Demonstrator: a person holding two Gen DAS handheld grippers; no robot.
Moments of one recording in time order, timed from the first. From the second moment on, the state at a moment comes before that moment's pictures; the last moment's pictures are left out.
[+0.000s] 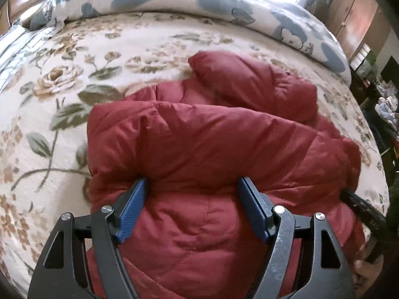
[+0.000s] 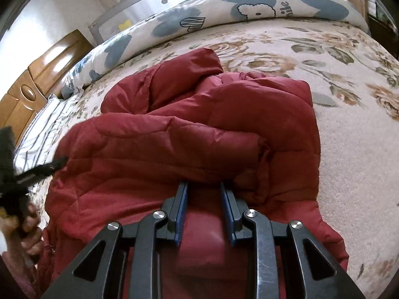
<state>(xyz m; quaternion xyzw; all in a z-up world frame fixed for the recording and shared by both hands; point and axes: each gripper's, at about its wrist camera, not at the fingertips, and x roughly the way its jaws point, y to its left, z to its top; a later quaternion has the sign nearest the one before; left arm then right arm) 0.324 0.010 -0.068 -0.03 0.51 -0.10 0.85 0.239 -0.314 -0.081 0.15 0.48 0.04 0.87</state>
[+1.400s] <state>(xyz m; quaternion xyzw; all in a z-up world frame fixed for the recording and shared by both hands) 0.214 0.061 -0.048 -0.11 0.52 -0.07 0.84 0.169 -0.312 -0.034 0.18 0.46 0.05 0.87</state>
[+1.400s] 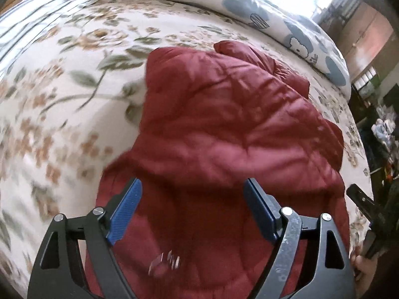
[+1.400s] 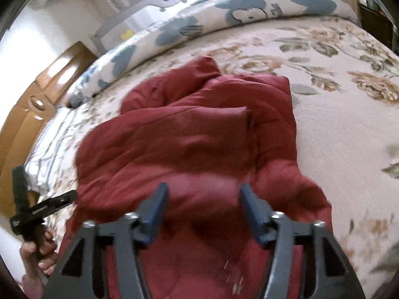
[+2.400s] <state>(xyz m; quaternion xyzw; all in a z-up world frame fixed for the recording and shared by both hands) 0.056 0.111 -0.033 -0.13 0.50 -0.04 0.86 0.017 -0.290 -0.024 0.19 0.47 0.08 0.86</state>
